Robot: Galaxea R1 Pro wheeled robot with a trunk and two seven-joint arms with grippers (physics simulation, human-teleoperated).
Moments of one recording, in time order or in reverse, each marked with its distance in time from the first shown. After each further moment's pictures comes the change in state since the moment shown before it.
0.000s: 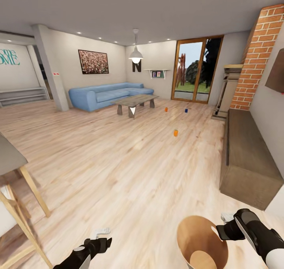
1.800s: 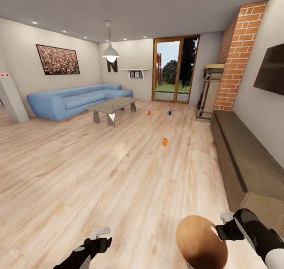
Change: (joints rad) left arm 0.000 0.000 0.000 0.004 0.000 -0.013 0.001; right arm 0.000 0.003 0.002 0.000 -0.003 0.001 0.000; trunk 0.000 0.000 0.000
